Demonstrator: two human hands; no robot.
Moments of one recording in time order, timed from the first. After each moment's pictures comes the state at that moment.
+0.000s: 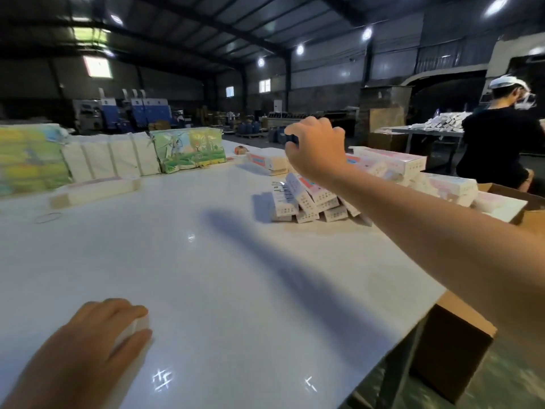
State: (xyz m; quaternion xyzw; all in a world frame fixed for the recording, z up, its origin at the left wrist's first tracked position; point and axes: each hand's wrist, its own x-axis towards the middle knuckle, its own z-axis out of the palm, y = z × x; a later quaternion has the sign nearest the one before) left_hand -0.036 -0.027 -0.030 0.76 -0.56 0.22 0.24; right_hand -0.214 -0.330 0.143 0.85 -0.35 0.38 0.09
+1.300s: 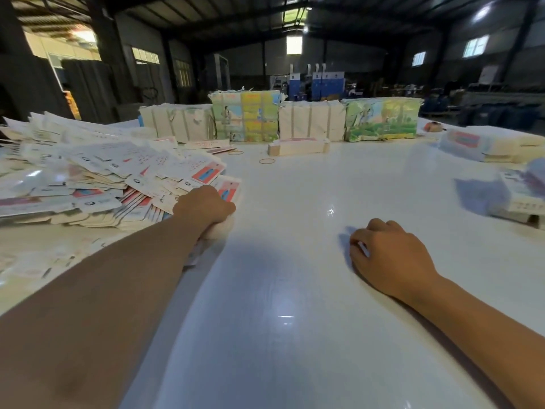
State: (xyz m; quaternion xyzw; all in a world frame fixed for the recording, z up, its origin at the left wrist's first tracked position) left_hand 0.103 0.066 0.021 0.98 -0.07 0.06 0.16; right_hand -0.122 -0.158 -0.016 0.97 -0.12 0.22 0.03
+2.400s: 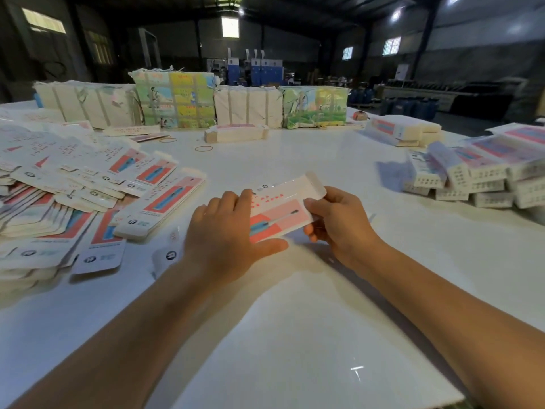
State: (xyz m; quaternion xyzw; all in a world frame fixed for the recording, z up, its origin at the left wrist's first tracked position) left_hand -0.047 0.006 -0.001 0.88 -0.41 0.21 0.15; right_hand -0.132 -0.155 0.011 0.65 -0.19 0.28 -0.69
